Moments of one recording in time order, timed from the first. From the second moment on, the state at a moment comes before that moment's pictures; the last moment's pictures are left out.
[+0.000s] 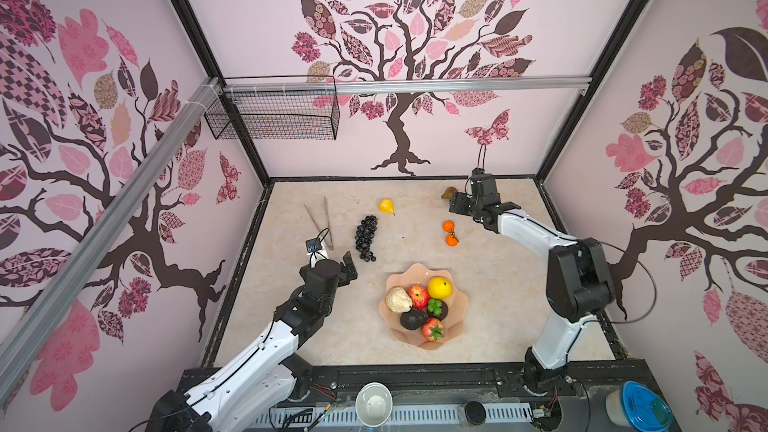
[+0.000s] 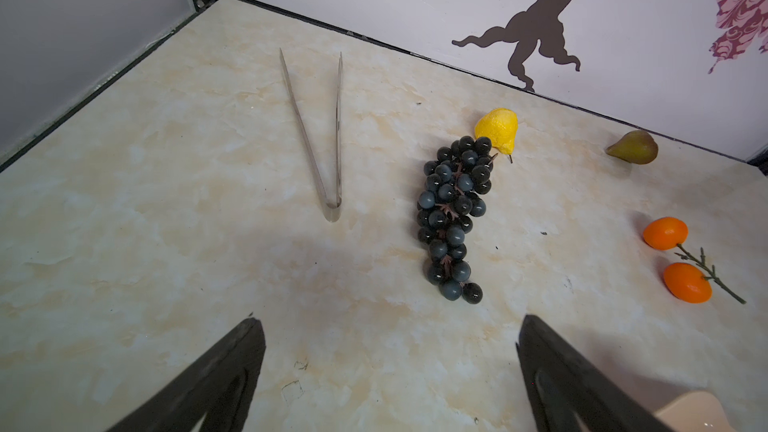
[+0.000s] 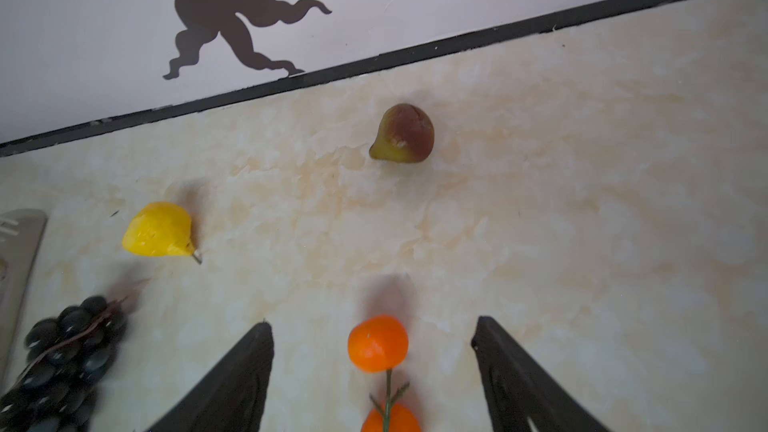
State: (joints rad) left arm -0.55 0.84 0.44 -0.11 -0.50 -0.52; right arm 0.26 1.87 1.38 -0.17 0.08 0.38
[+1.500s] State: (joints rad) left arm -0.55 0.93 0.44 -0.08 -0.48 -0.52; right arm 0.19 2.57 2.14 -0.36 0.01 0.35
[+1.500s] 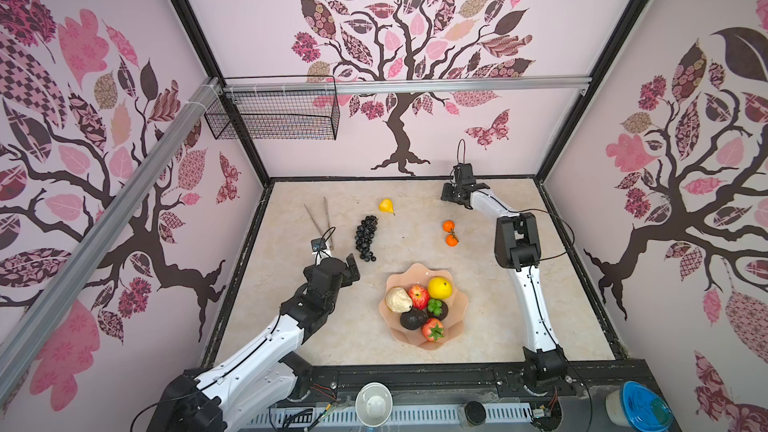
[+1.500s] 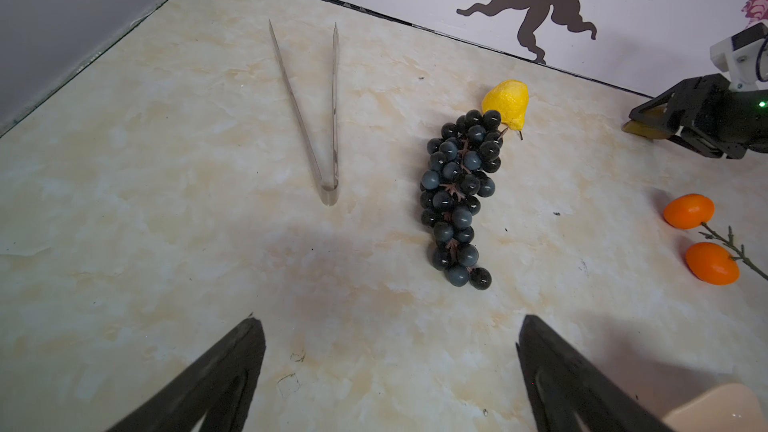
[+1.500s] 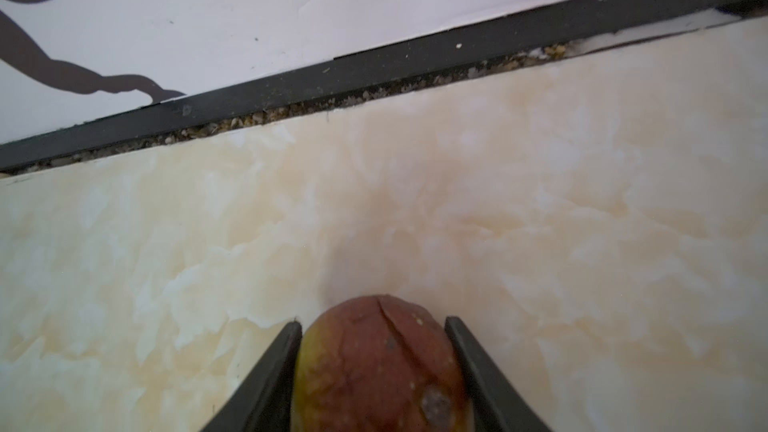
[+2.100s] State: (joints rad) left arm -0.55 0.95 0.44 0.01 -0.27 -0.54; right arm 0.19 1.91 1.30 0.00 -0.24 0.59
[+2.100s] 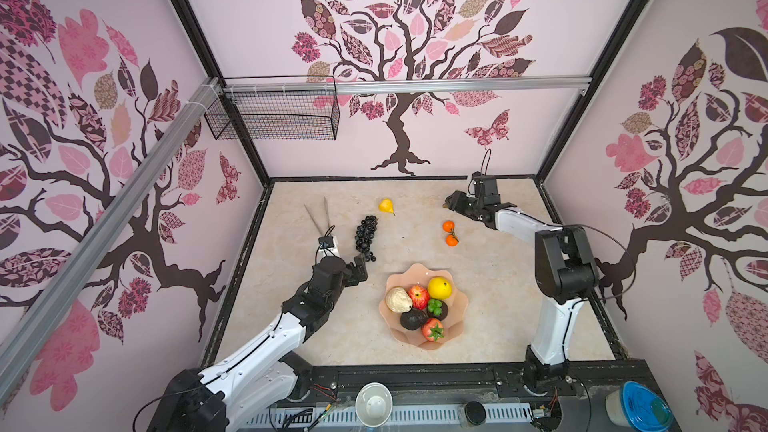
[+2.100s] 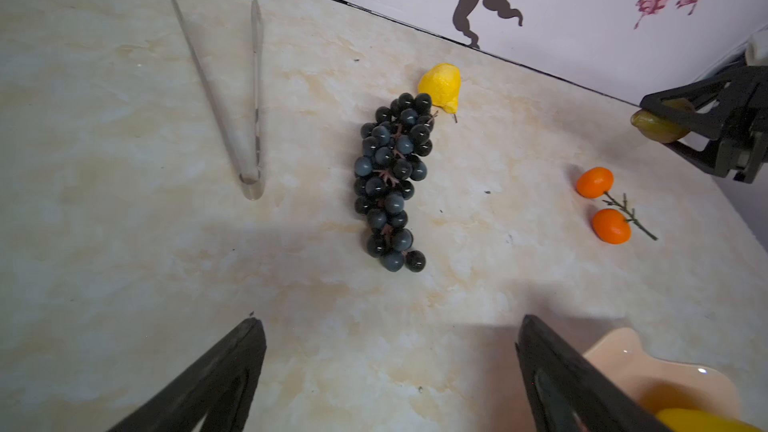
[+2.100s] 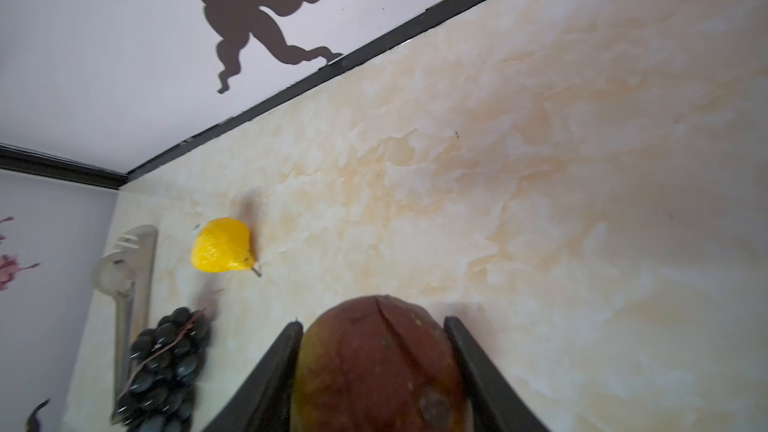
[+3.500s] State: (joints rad) left arm -0.79 1.27 0.56 0.45 0.18 -0.62; right arm 0.56 1.27 0.62 0.29 -0.46 0.97
